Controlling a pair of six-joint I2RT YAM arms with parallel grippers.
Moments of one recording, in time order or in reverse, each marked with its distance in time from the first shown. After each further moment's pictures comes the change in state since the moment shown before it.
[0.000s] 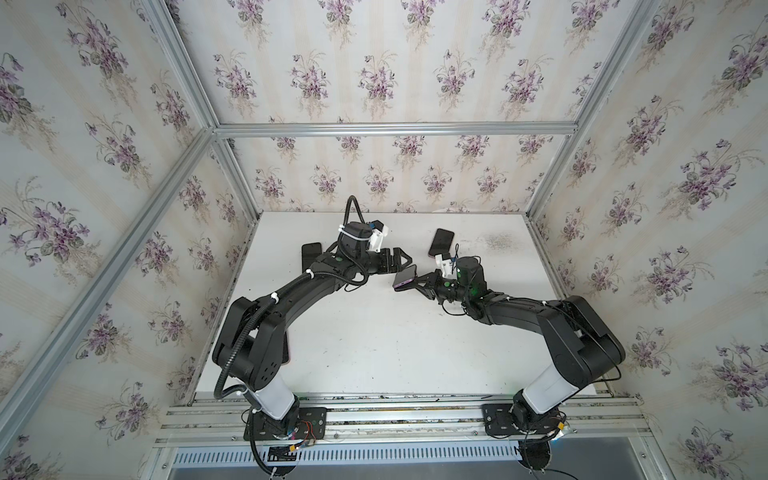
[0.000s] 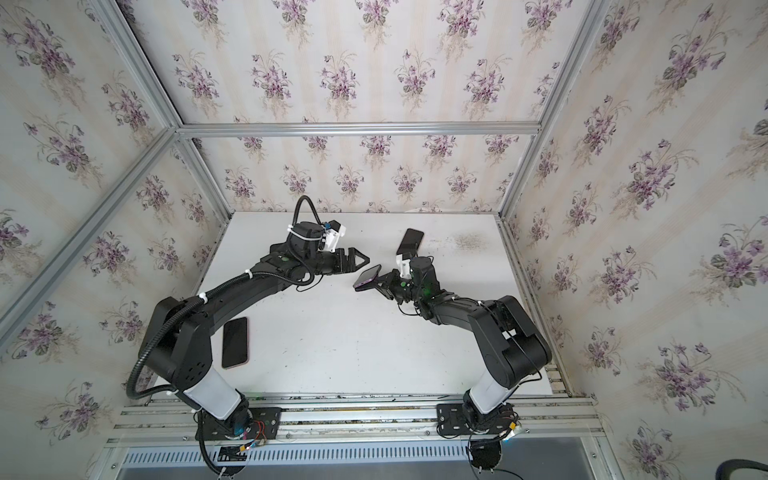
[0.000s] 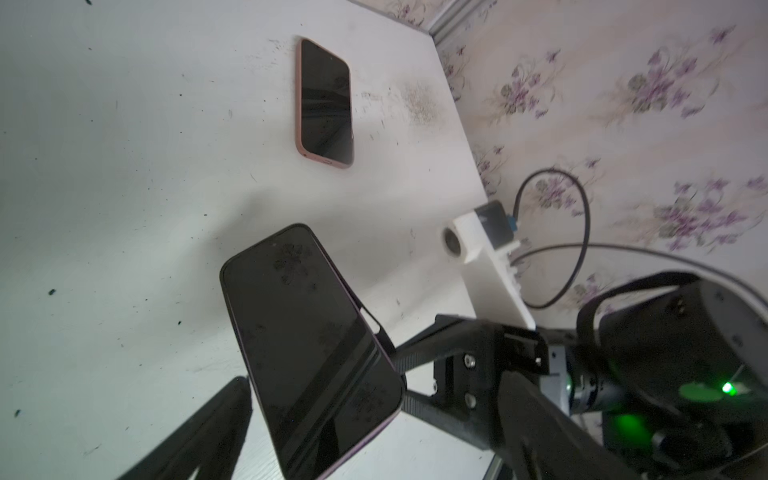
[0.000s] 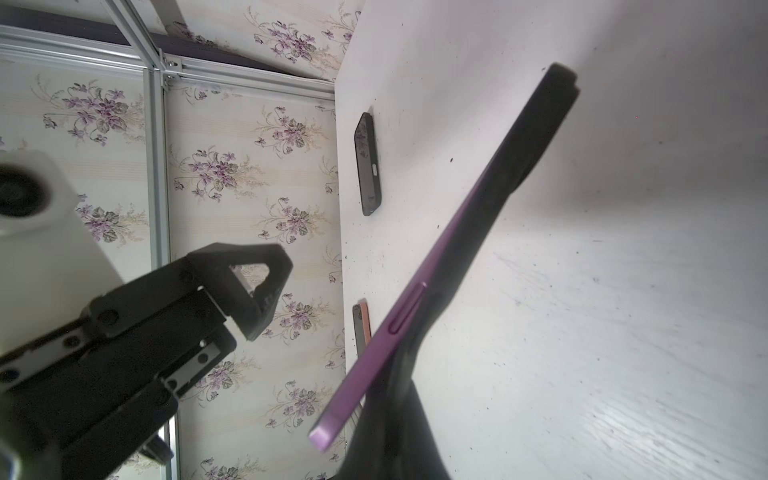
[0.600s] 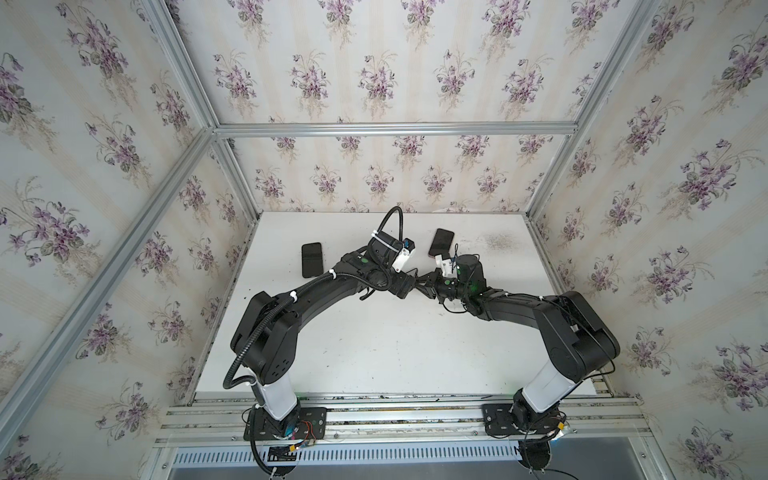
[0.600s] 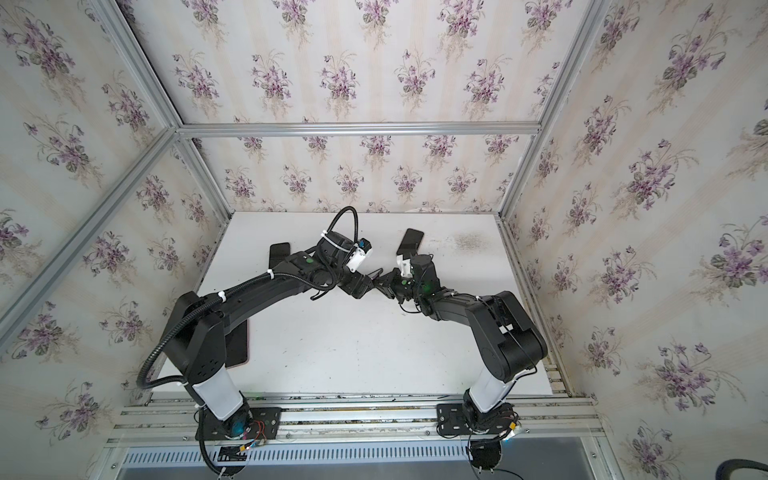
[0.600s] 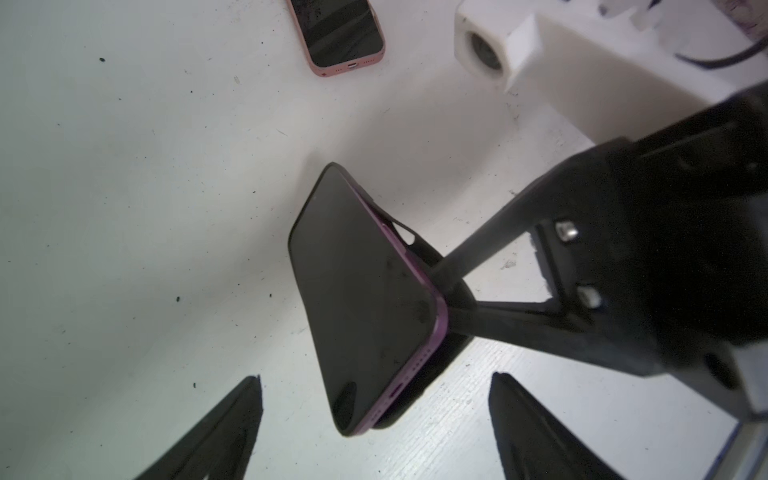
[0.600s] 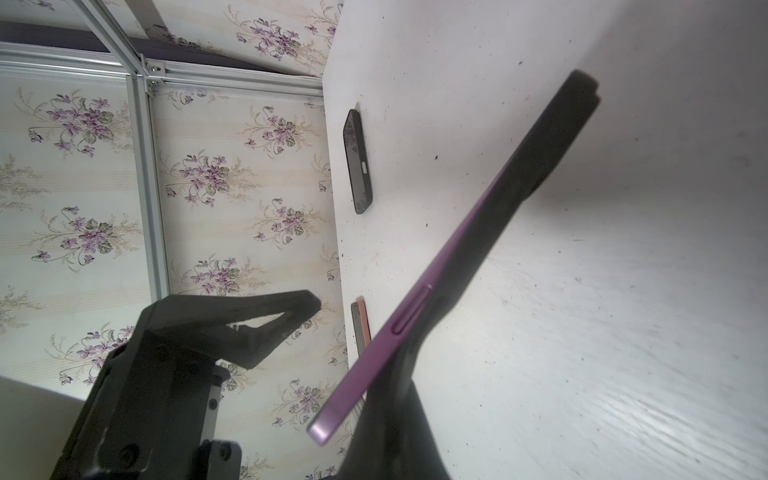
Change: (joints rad) left arm -0.146 0.110 0.143 -0.283 -0.359 0.485; right arm -0.018 0.038 0.026 -0.024 -0.037 0.008
